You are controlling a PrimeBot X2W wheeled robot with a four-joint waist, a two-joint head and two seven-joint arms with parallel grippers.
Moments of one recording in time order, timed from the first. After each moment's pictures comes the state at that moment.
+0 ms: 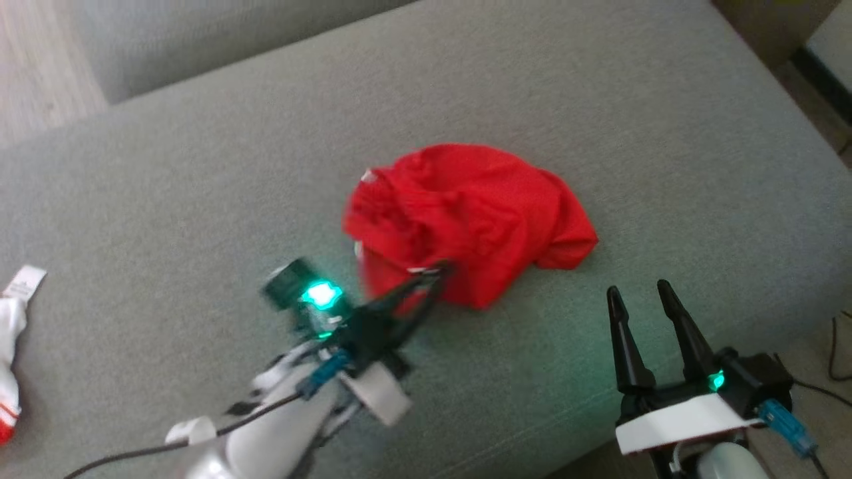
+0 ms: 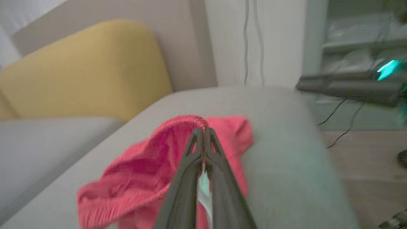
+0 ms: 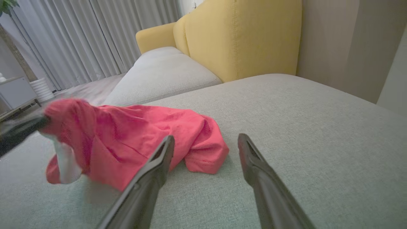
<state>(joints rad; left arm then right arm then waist) -0.47 0.20 -0.76 0.44 -0.09 -0.13 -0.26 0.04 -0.04 0.14 0.18 0.20 0.13 -0.26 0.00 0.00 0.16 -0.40</state>
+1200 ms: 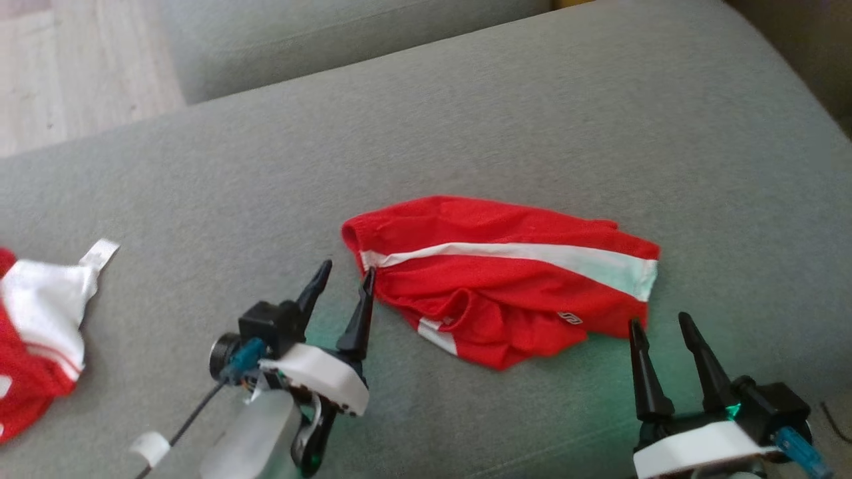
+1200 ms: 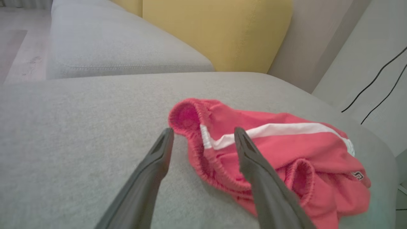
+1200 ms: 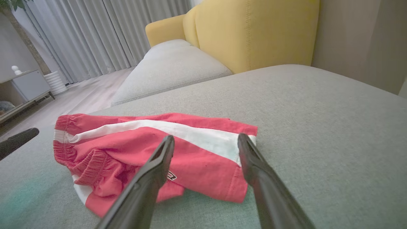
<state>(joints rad) -0.38 0.08 -0.55 0.66 -0.50 -0.09 -0.25 0.11 -0.04 0.09 0.19 0.20 0.13 -0.26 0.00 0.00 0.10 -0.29</state>
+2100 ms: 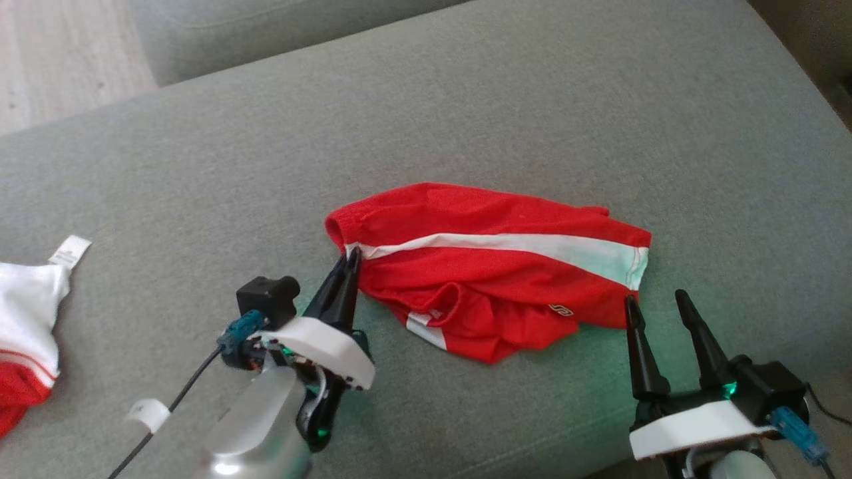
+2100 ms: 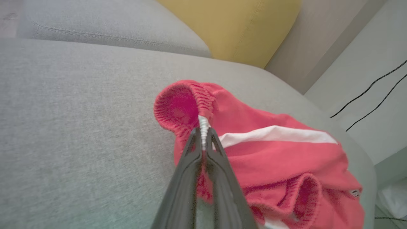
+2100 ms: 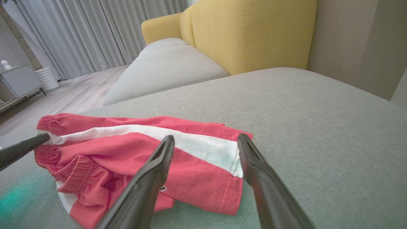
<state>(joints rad) -0.47 0.05 -0.56 0.76 -0.61 -0.12 -0.22 0.06 -0.04 0.10 0.19 0.19 0.13 -0.26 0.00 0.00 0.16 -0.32</state>
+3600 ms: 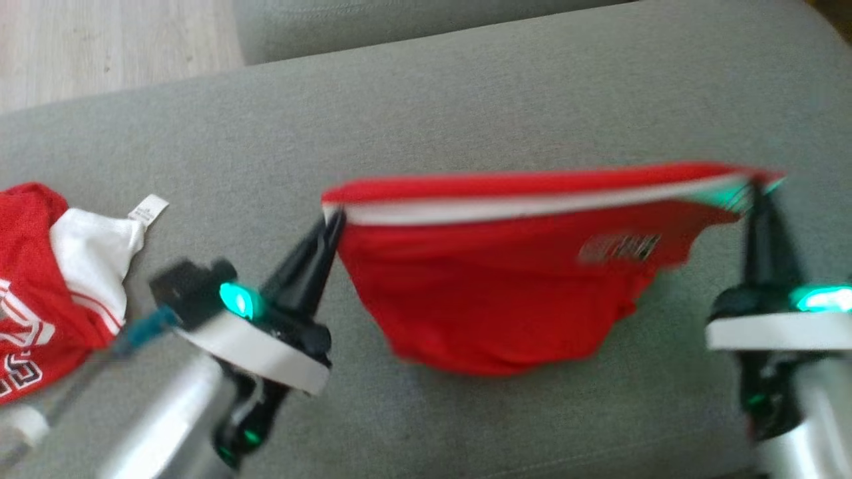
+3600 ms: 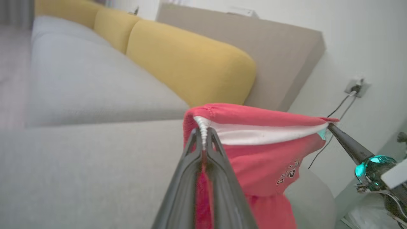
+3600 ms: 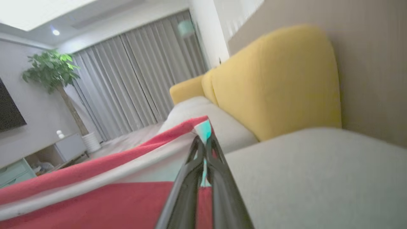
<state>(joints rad) -0.34 0.38 -0.63 0.07 -0.79 -0.11 -0.12 -0.14 -0.14 0.01 0.13 0.47 0.13 -0.26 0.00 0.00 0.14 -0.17</state>
